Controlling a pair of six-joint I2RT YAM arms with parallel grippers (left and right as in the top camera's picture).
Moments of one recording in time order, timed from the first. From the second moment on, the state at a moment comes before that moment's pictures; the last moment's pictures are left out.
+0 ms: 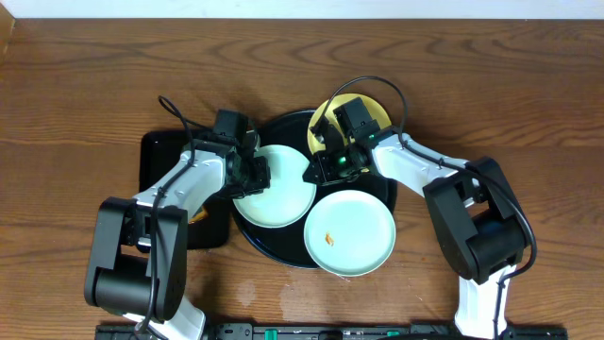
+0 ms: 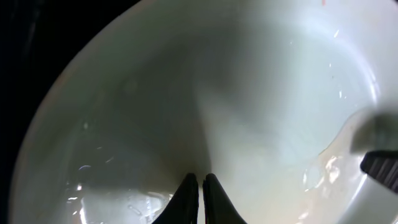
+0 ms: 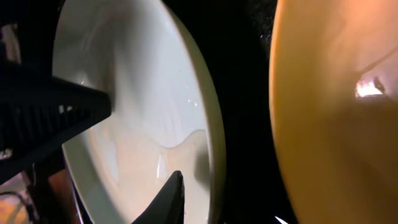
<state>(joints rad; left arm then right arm) -0.20 1.77 0.96 -0.55 0.28 -0.33 0.51 2.07 1.25 -0.36 -0.65 0.29</state>
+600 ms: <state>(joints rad) -0.20 1.77 0.96 -0.54 0.28 -0.33 0.51 2.07 1.24 -0.26 -0.81 0.23</state>
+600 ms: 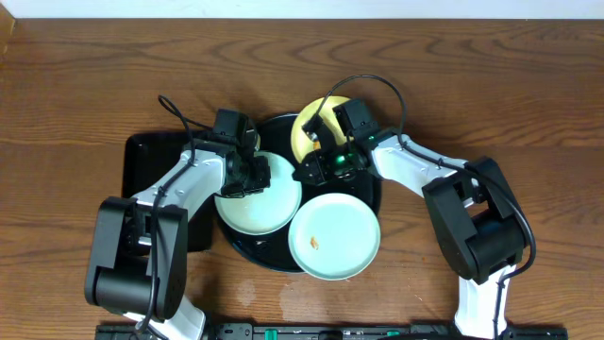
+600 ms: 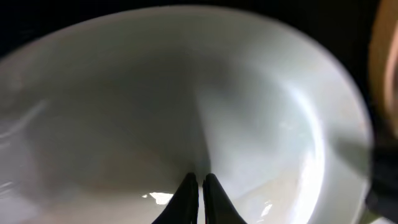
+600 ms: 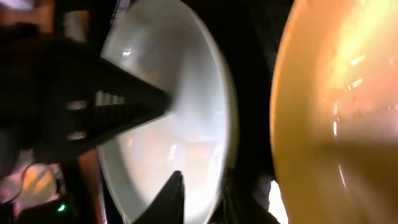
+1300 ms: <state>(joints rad) -0.14 1.64 0.98 -0.74 0.24 -0.32 0.54 2.07 1.25 -0.35 -0.77 0.29</state>
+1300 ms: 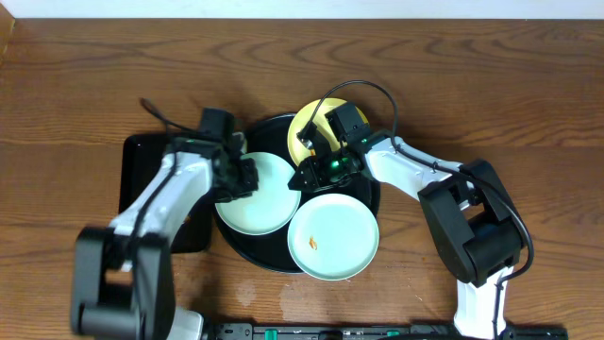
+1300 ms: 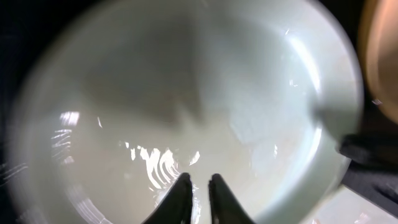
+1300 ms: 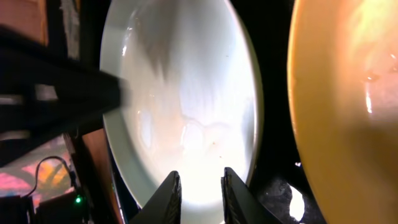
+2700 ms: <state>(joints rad) -0.13 1.75 0.96 -0.61 0.10 -0.30 0.54 1.91 1.27 -0.64 -0.35 0.21</state>
